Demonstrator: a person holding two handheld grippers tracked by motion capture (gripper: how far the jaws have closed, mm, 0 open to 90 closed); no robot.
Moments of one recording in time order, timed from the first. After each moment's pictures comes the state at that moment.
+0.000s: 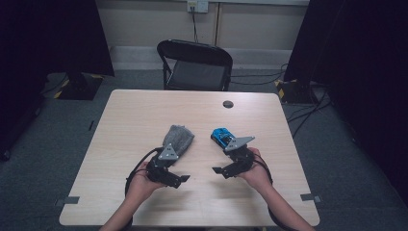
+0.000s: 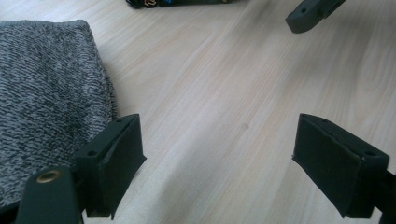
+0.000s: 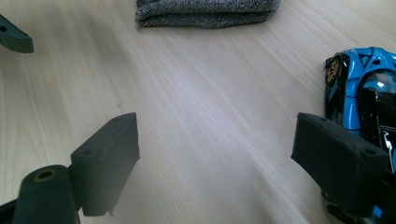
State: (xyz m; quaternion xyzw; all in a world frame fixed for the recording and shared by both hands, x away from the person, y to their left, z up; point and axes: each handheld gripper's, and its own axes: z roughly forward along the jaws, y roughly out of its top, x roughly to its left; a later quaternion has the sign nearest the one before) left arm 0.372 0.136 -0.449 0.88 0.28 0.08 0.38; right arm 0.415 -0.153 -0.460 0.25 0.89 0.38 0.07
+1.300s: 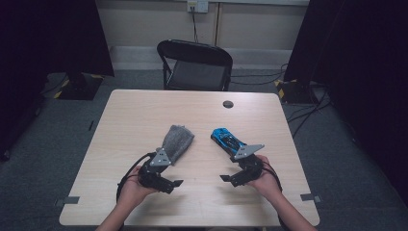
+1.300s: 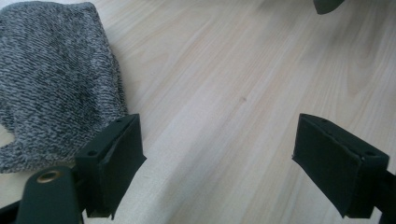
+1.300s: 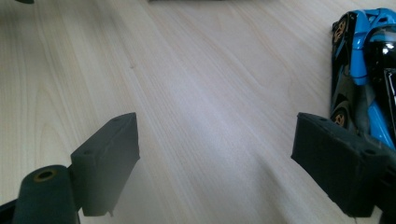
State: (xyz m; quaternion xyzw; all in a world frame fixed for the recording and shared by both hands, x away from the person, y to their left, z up) left arm 0.355 0.155 -0.452 0.88 0.27 0.09 0.38; right arm 0.396 -0.180 -0.470 0.25 0.89 0.39 0.06
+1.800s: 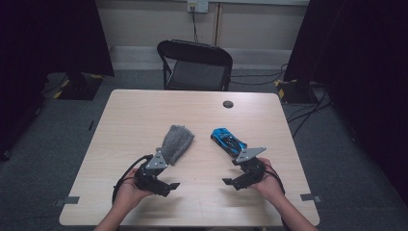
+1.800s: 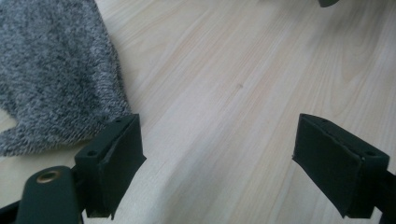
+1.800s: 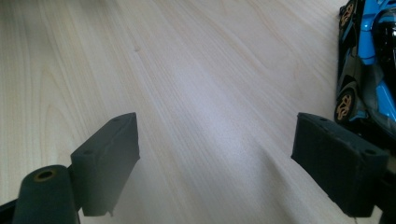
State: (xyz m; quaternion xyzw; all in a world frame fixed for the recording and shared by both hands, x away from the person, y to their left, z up) left arm 0.349 0.166 -0.453 0.88 0.27 0.09 0.38; right arm 0.389 -0.186 -0.474 0.24 0.89 0.38 0.06
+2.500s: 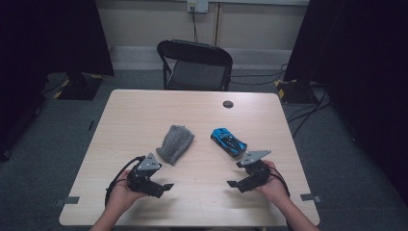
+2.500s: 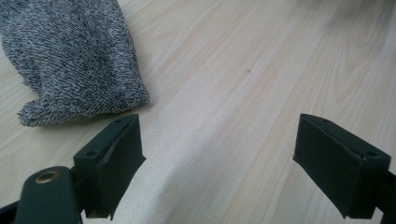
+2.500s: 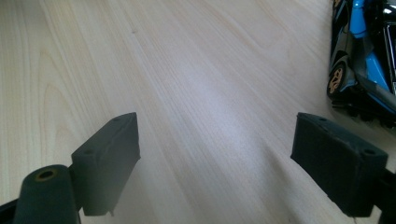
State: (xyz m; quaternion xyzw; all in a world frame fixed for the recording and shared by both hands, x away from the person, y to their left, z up) left arm 0.343 0.184 -0.453 0.88 0.28 0.09 0.38; right arm 0.382 -0.201 -0.478 0.25 0.89 0.37 0.06
